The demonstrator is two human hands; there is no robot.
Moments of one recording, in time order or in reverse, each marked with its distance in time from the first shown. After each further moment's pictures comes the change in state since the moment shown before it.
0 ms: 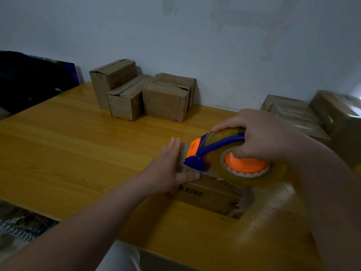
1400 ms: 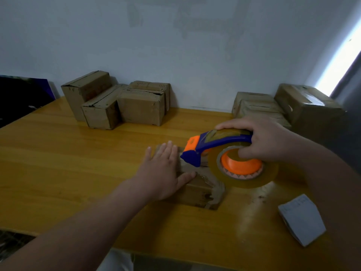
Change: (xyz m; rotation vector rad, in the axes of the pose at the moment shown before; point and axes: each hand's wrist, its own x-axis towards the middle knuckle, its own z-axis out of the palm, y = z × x) left_hand 0.010 0.038 0.034 0.843 0.017 0.053; right_hand -0.061 0.056 0.002 0.255 0.063 0.084
